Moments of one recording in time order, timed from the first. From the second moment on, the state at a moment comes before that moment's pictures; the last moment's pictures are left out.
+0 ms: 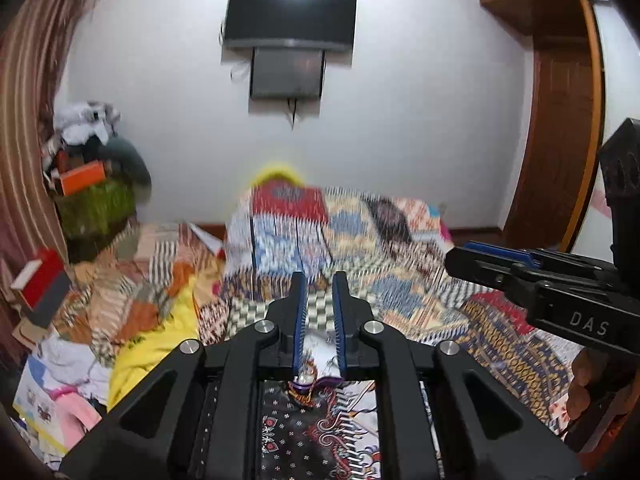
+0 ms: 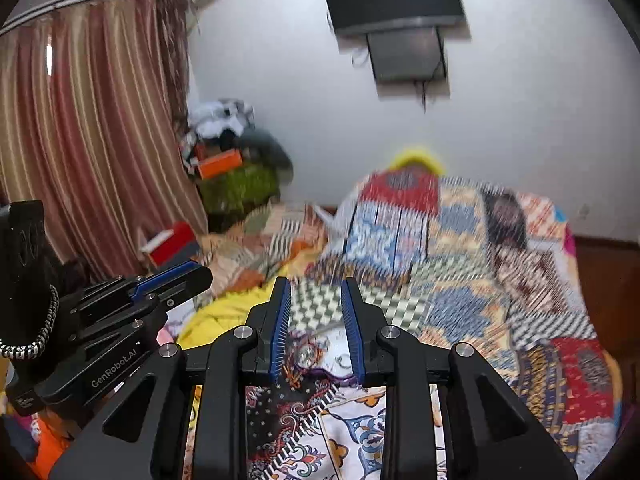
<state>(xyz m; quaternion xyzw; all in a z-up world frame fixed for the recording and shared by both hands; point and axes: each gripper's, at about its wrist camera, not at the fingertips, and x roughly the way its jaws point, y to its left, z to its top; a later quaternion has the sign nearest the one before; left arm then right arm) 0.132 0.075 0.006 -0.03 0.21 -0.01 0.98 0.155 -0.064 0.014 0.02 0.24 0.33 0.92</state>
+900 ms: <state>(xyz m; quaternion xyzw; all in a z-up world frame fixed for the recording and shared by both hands) -0.003 0.048 0.059 -0.02 0.06 0.05 1.00 0.056 -0.099 0.045 0.02 0.07 0.22 0.97</state>
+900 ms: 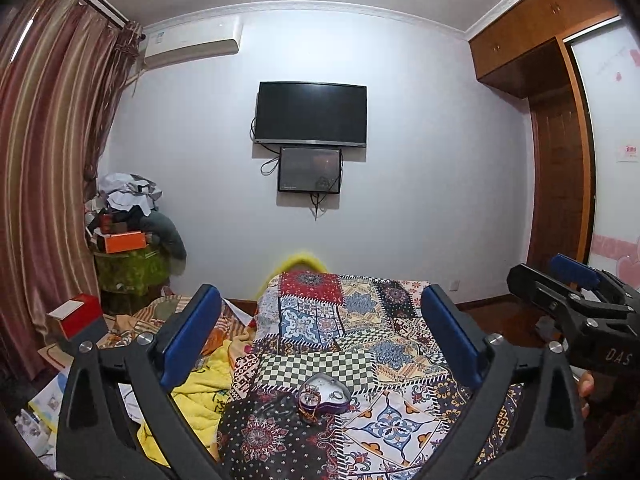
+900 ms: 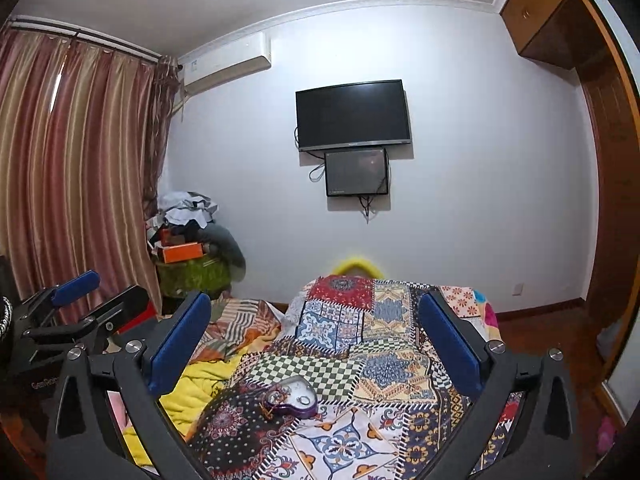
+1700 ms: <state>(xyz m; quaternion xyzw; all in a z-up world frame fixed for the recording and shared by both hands) 0.000 0.047 0.051 -0.03 0.07 0.05 1.00 0.049 -0.110 0.038 0.02 0.09 0.22 0.97</state>
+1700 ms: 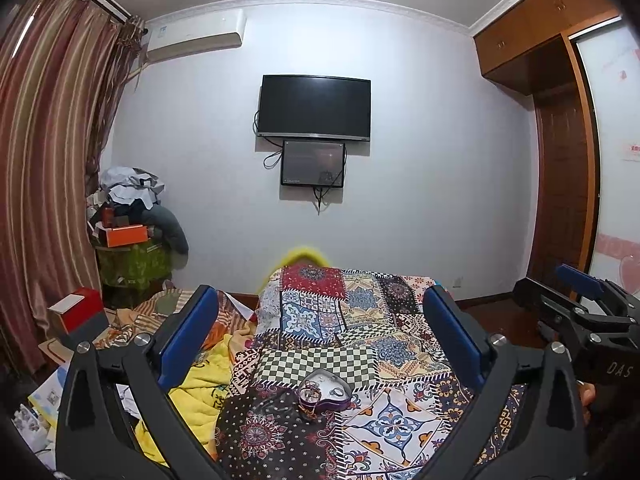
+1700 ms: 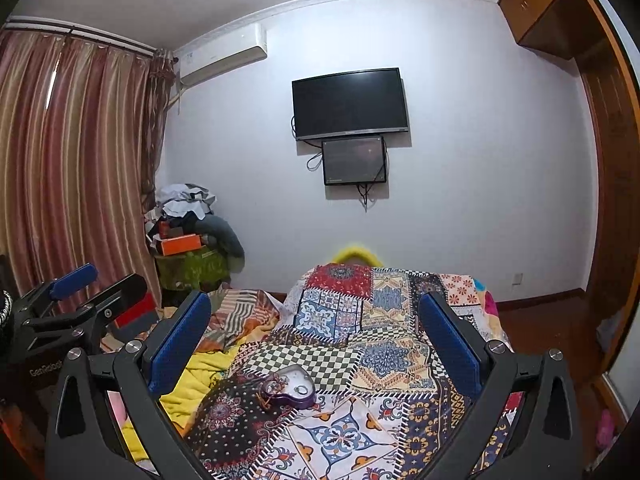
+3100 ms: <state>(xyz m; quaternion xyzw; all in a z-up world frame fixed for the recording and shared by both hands) 0.013 0.049 0.043 -0.03 0.09 0.04 0.99 0.058 -0.108 0.035 0.02 0.10 0.22 0.97</state>
